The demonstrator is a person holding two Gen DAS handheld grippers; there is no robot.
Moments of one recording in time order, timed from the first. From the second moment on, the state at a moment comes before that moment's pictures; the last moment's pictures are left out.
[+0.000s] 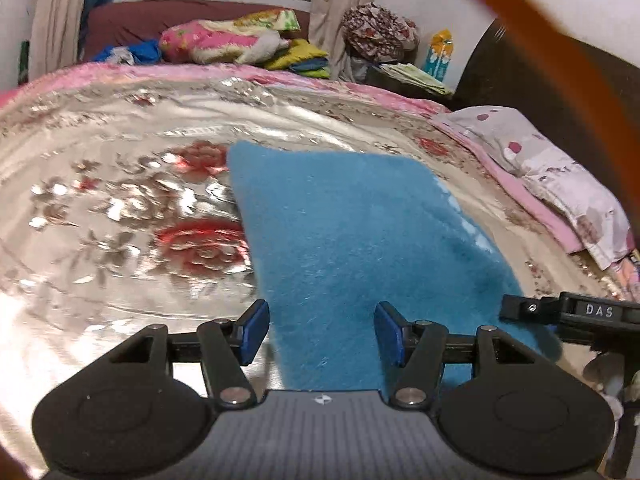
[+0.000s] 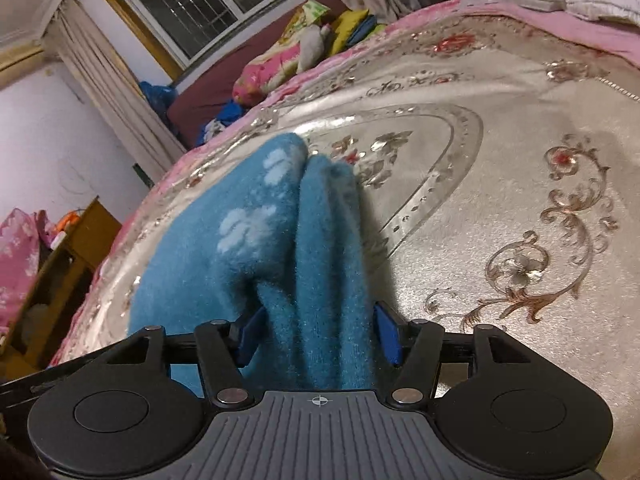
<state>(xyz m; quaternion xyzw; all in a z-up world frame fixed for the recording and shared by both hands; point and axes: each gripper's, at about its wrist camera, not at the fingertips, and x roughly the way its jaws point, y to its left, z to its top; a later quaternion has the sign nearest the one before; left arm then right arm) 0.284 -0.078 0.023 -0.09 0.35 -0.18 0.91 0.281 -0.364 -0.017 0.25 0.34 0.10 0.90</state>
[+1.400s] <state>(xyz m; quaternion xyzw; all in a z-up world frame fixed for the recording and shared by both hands) 0.161 -0.031 0.043 -0.03 0.33 -0.20 0.92 0.168 -0.305 0.022 0.22 0.35 0.11 0.90</state>
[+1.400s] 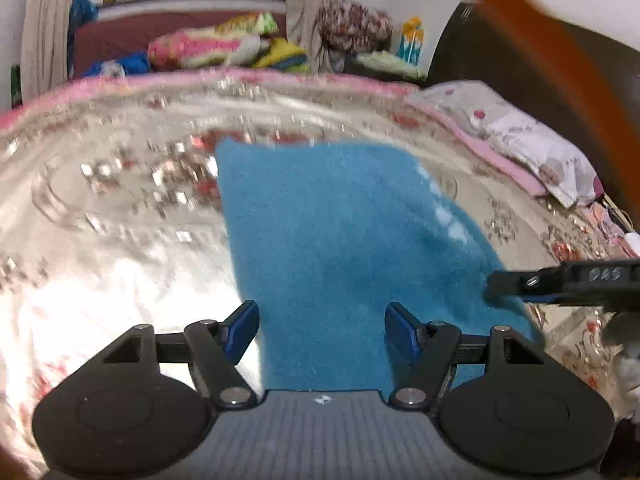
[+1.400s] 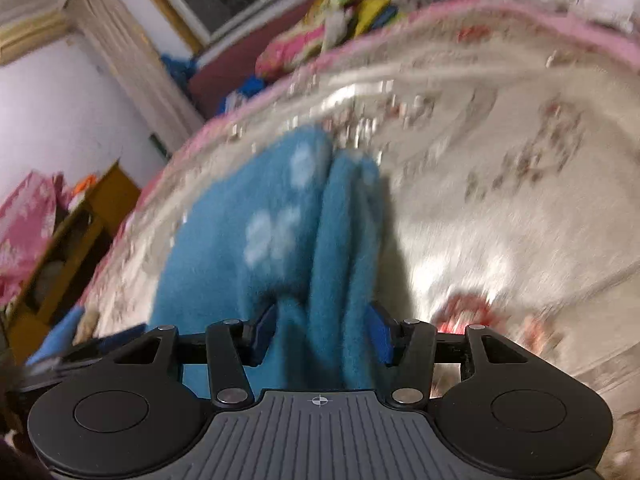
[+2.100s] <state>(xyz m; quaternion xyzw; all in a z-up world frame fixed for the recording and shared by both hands) 0.194 -0.035 0.041 -0.03 0.31 -0.19 0.93 0.233 -0.285 0.023 0.27 0.35 0.17 0.88</state>
